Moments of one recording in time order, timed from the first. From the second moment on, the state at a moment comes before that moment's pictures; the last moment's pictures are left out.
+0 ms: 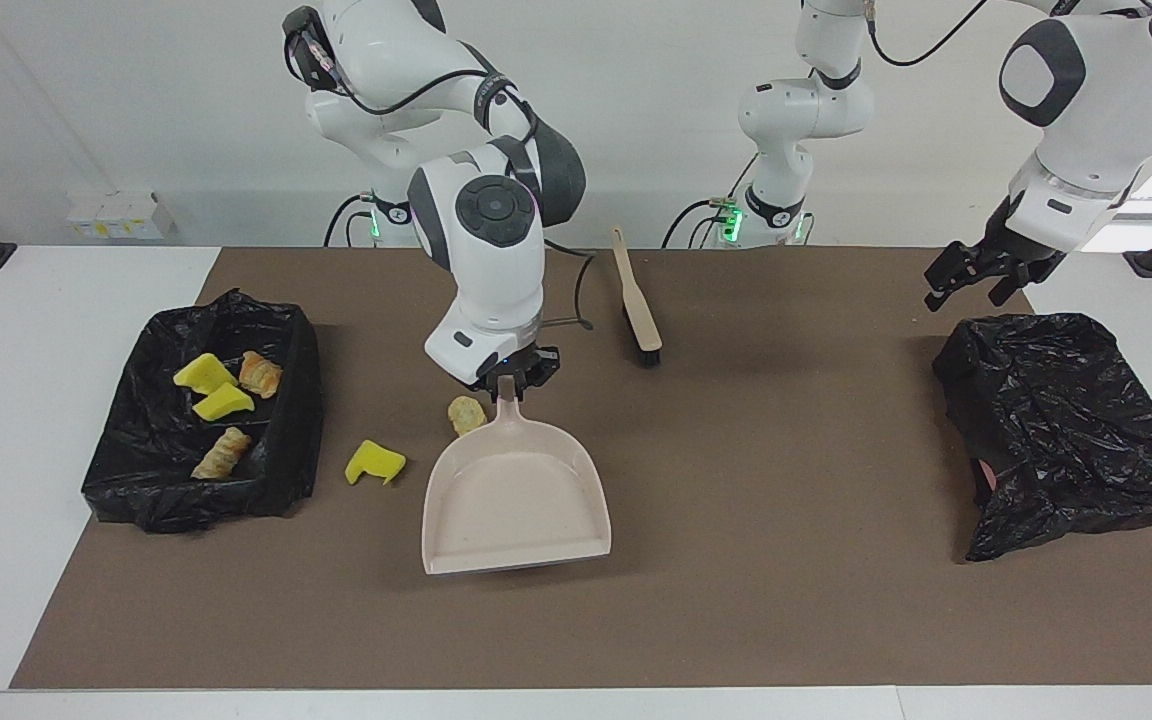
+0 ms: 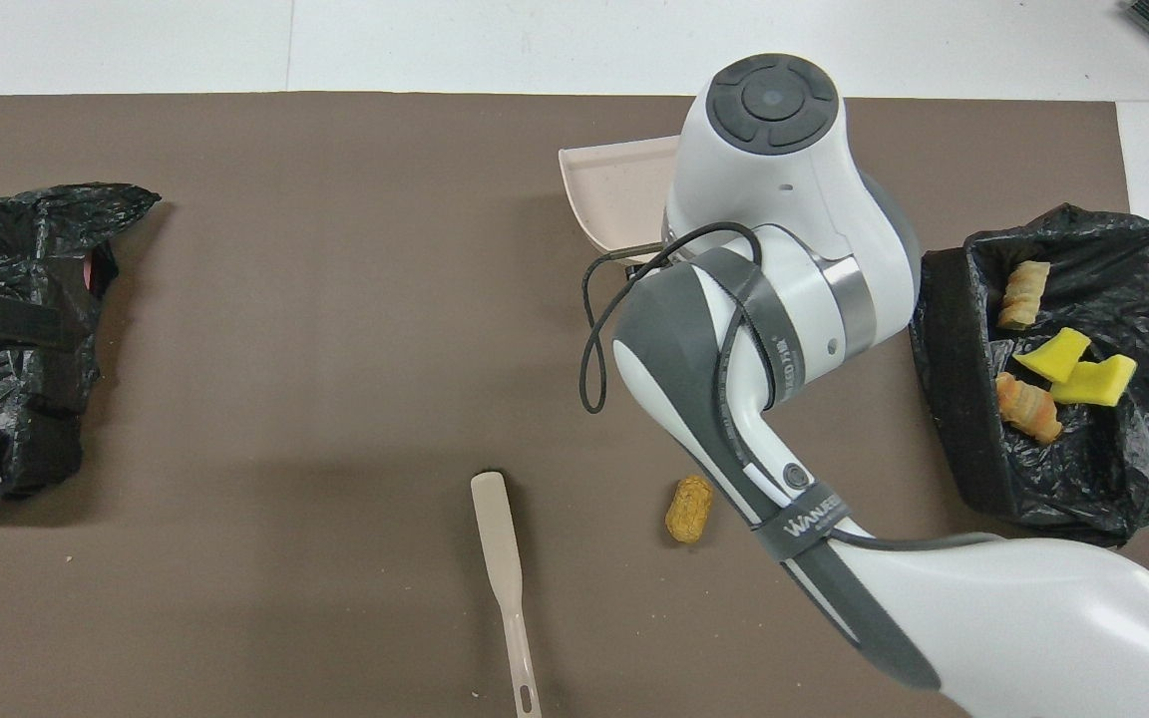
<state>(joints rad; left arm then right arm) 0.02 -0.05 0.03 -1.76 -0.05 1.73 -0.01 0.33 0.51 0.15 -1.26 -0.09 1.69 0.40</state>
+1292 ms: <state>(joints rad) -0.29 -0.04 0.01 -2.10 -0.05 2.02 -0.26 0.35 0.56 0.15 -1.26 -0.04 1.78 0.49</state>
